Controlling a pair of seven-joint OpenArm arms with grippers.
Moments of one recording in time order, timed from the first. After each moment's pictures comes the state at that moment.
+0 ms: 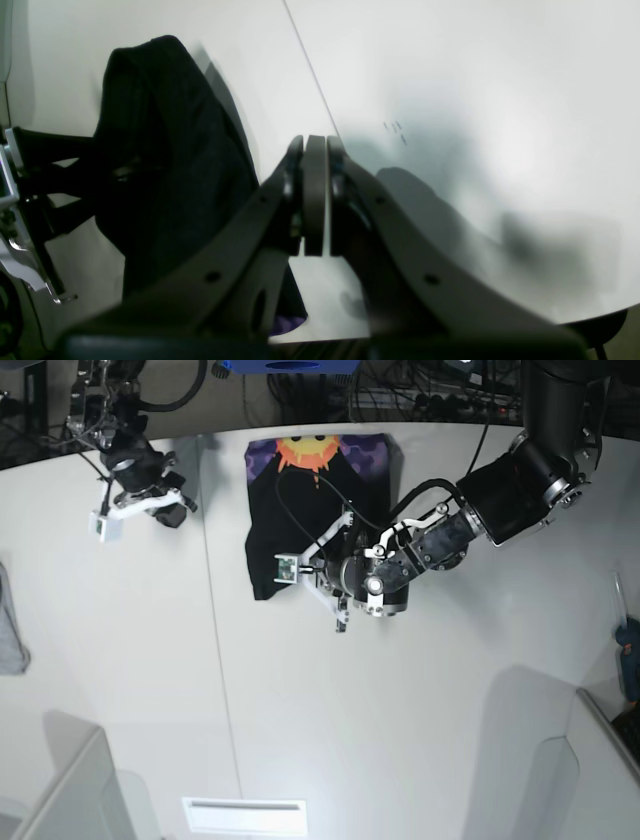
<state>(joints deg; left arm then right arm) -29.3 -20.2 62.5 81.6 -18.2 -37.6 53.5 -29.0 7.9 10.9 113.2 43.5 -10.5 -44.2</state>
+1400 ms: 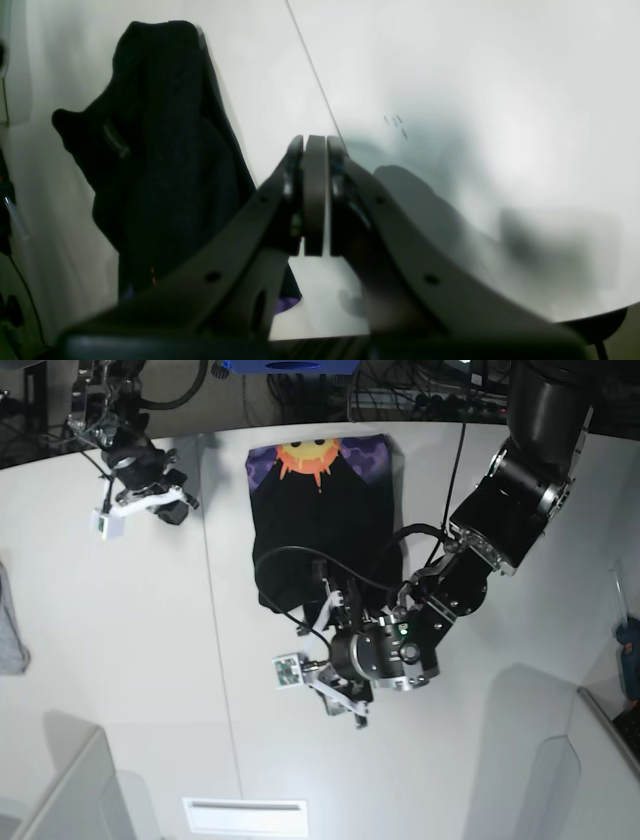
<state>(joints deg) -30.7 -15.2 37.4 92.5 -17.6 -38.0 63.0 -29.7 8.0 10.5 113.2 43.5 -10.5 -44.2</state>
